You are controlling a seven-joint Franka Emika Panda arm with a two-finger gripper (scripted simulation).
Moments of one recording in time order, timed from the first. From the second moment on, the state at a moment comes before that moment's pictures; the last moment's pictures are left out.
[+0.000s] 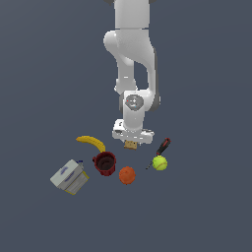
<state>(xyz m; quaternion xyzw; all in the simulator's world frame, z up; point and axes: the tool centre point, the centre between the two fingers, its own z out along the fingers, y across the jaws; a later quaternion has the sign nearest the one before) -0.057 0.031 0.012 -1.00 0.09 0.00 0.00</state>
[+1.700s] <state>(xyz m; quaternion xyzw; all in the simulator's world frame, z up) 0.000 0.034 0.259 -1.00 0.09 0.00 0.00</state>
